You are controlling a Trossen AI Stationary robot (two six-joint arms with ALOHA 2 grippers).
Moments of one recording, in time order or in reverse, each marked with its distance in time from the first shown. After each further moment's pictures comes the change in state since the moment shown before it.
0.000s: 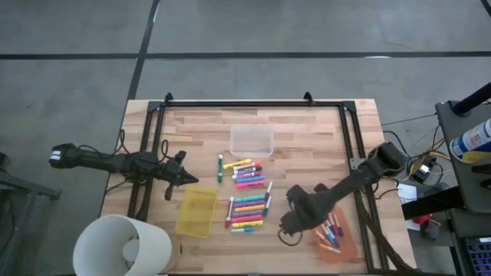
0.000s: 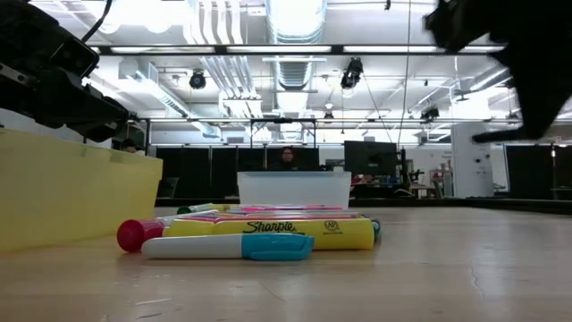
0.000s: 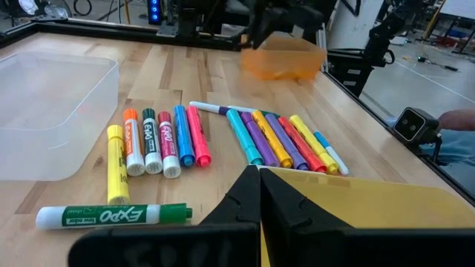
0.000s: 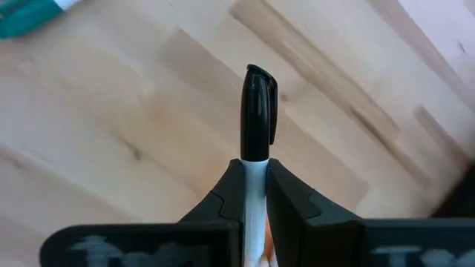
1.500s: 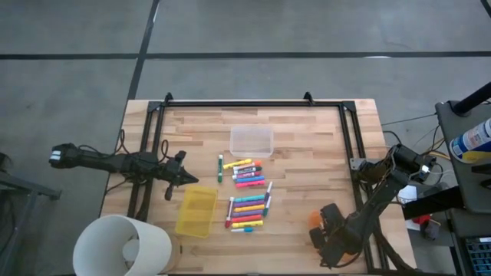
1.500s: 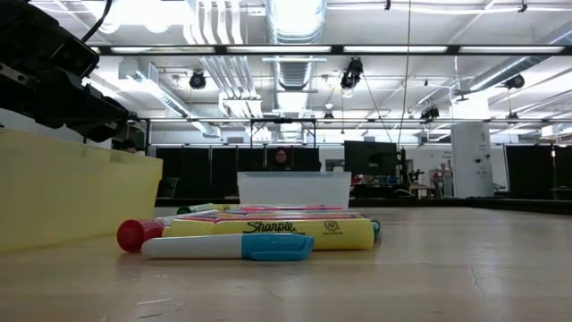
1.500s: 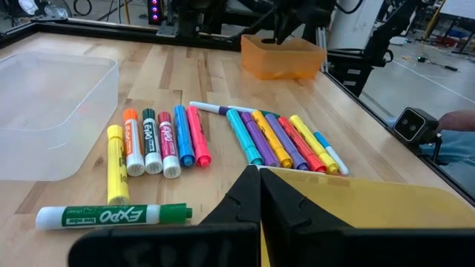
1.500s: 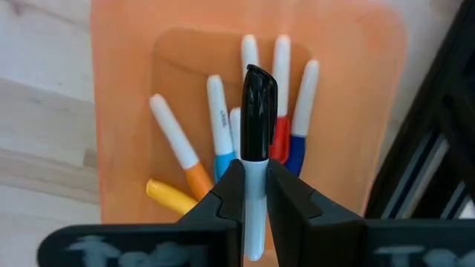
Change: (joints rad) left arm 0.000 0.000 0.000 0.000 0.000 0.000; right arm 0.334 -0.078 -0.142 0.067 -0.191 0.660
